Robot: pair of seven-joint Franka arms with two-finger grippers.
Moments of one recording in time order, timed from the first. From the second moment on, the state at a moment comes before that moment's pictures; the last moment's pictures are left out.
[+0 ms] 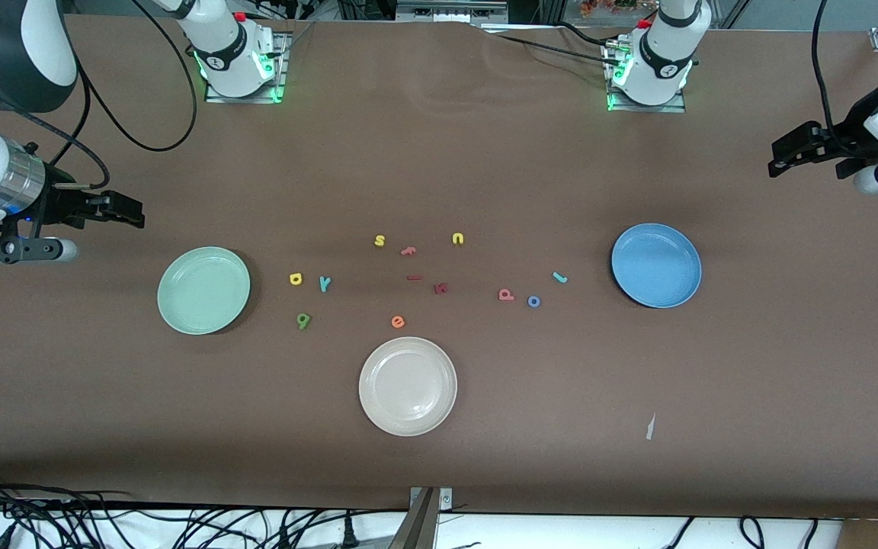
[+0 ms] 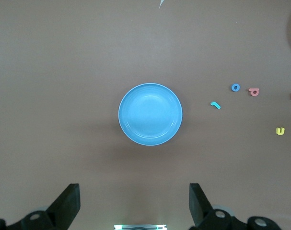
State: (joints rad) left arm 0.00 0.00 -0.03 -1.56 -0.02 1.45 -0.03; right arm 0.15 0.15 -0.10 -1.61 0.02 1.63 0.02
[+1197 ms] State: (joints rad) left arm -0.01 0.00 -0.04 -1.56 -0.02 1.45 -0.03; right arm 0.15 0.15 -0.10 -1.61 0.02 1.63 0.02
